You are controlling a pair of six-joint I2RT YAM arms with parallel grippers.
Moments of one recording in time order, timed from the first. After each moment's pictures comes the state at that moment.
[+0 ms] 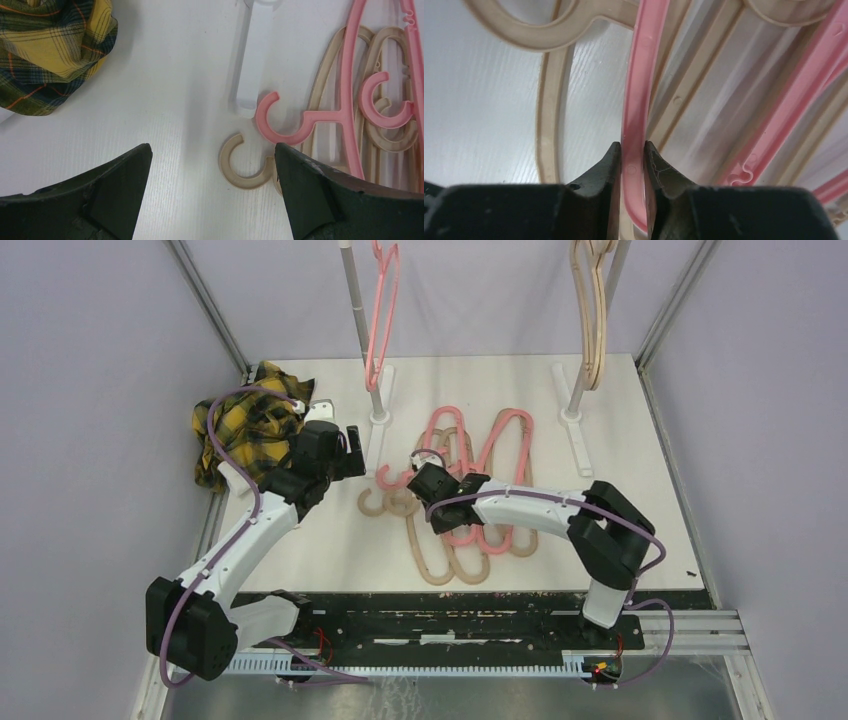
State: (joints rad) left arm -0.37 1.15 0.89 -0.40 -0.36 -0.34; right arm 0.98 1.82 1.21 -0.51 0.26 0.49
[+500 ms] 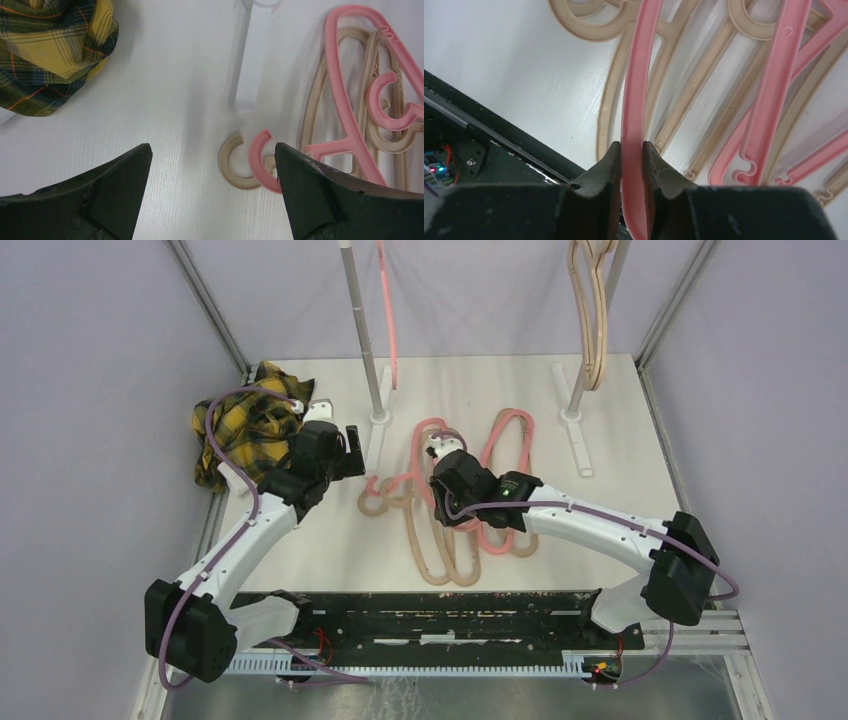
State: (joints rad) left arm -0.37 1.14 0.89 -0.40 -0.36 -0.34; right arm 0.98 1.47 1.16 -0.54 0.15 0.50
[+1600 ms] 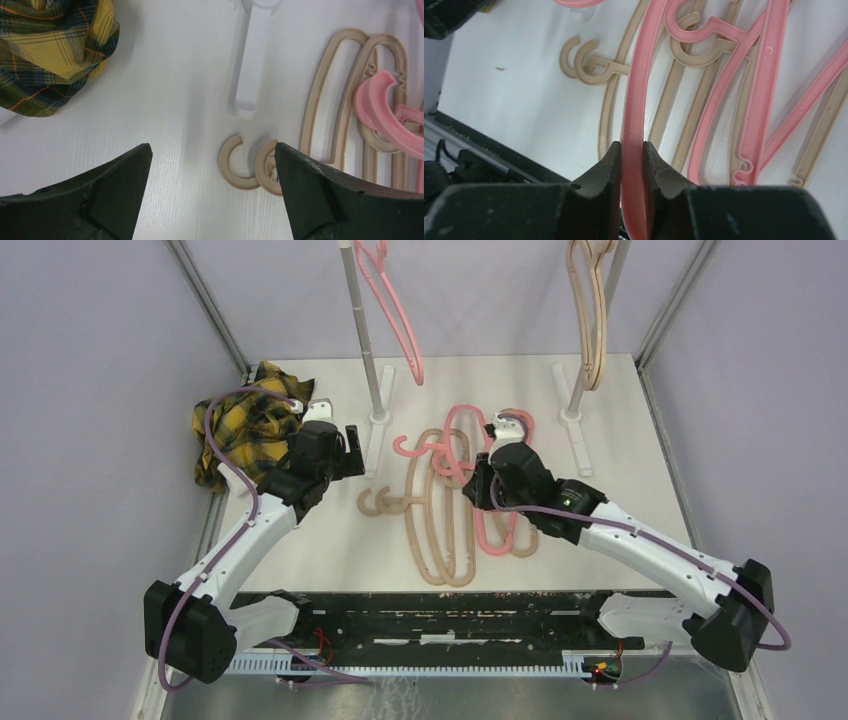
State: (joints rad) left arm -0.37 1.14 0.89 -0.40 -0.36 -0.34; right arm 0.86 1.18 0.99 -0.44 0.24 0.57
